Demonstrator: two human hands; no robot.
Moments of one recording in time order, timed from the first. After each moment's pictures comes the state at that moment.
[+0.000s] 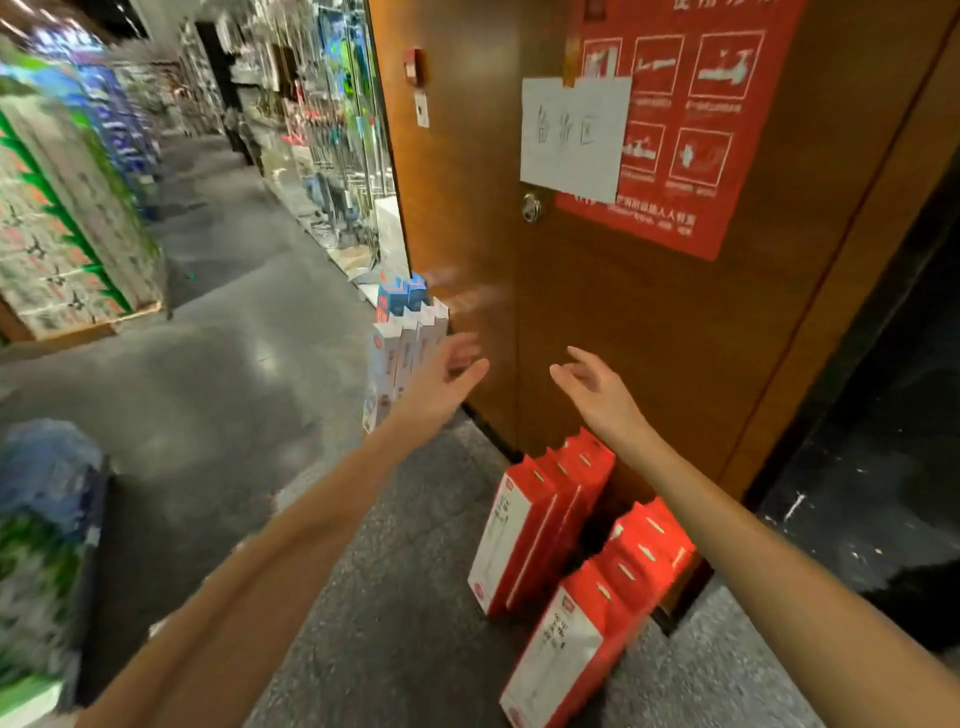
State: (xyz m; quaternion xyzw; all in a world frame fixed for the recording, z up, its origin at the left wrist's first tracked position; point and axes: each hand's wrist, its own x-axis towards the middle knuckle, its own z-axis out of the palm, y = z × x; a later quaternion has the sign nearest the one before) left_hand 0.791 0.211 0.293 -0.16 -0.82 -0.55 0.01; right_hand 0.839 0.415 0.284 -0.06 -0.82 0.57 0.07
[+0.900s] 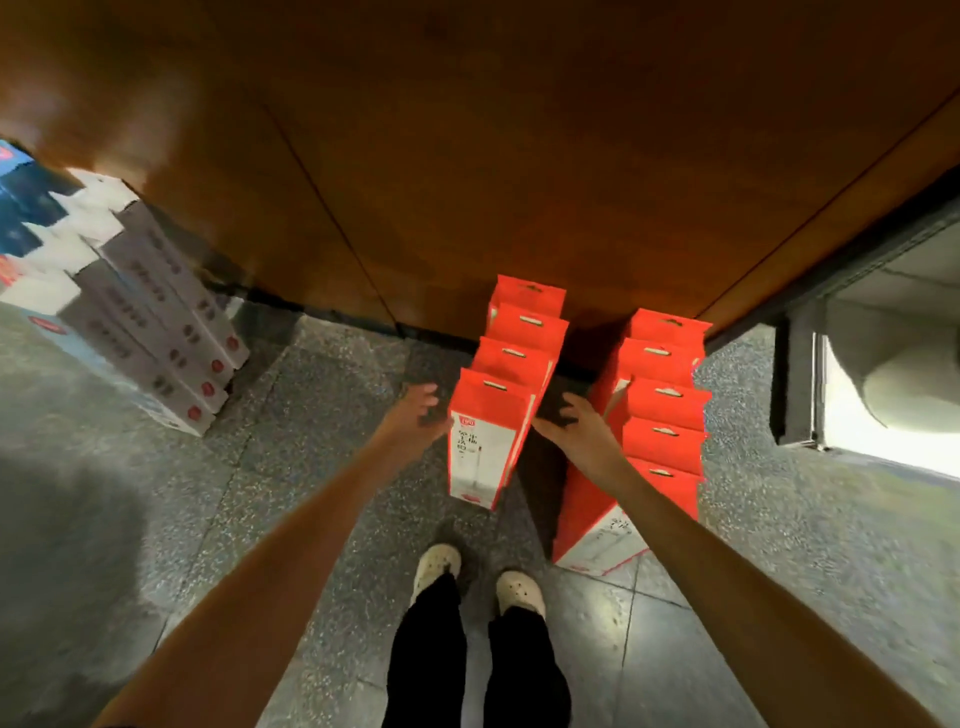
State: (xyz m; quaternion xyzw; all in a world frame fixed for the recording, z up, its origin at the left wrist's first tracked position) left_hand 0.436 0.271 -0.071 -0.23 -0.81 -0.32 -0.43; right_hand 0.624 0.414 -0.067 -0.52 -0.62 0.58 -0.02
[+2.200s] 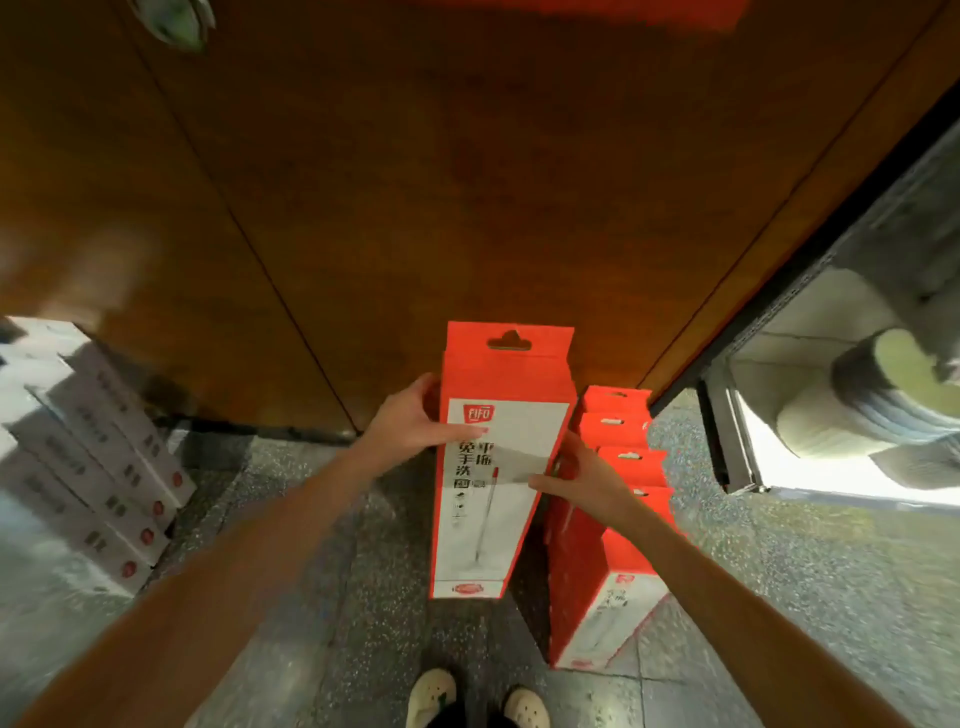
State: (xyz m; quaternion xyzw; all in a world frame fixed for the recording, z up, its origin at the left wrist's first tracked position) left_hand 0.387 0.327 0.060 -0.42 -0.73 -0.33 -0.43; right_hand 0.629 0.416 0.008 -0.47 -0.69 0.55 0.05
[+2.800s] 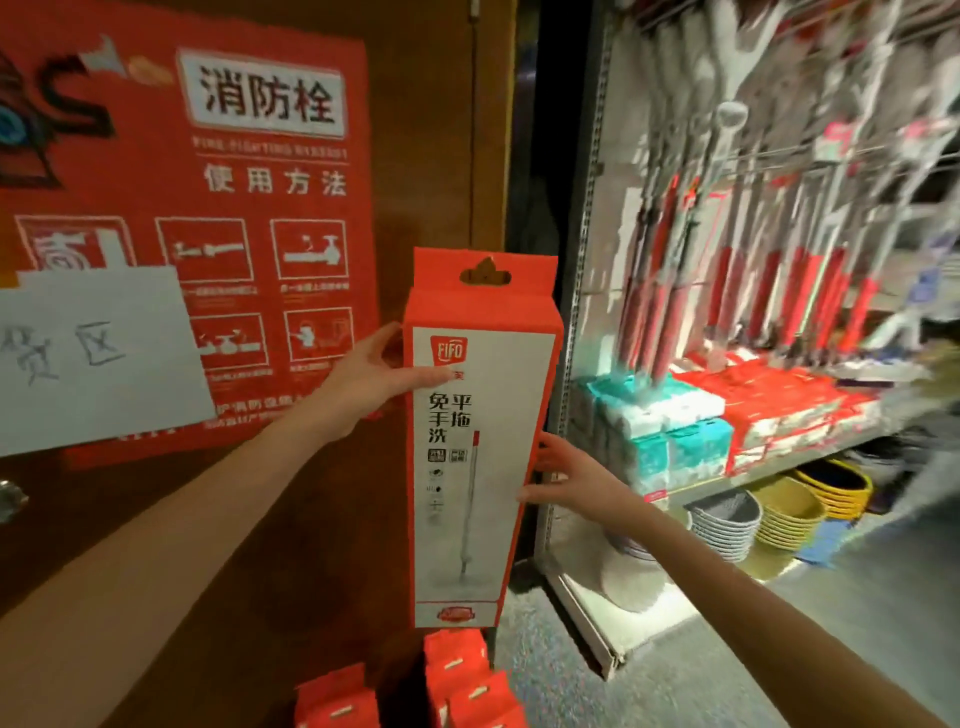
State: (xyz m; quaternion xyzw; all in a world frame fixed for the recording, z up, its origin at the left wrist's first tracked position) left_hand 0.555 0.440 0.469 -0.63 -0.51 -0.46 -0.37; right_hand 0.821 0.458 0.362 -0.46 -0.73 0.41 0.29
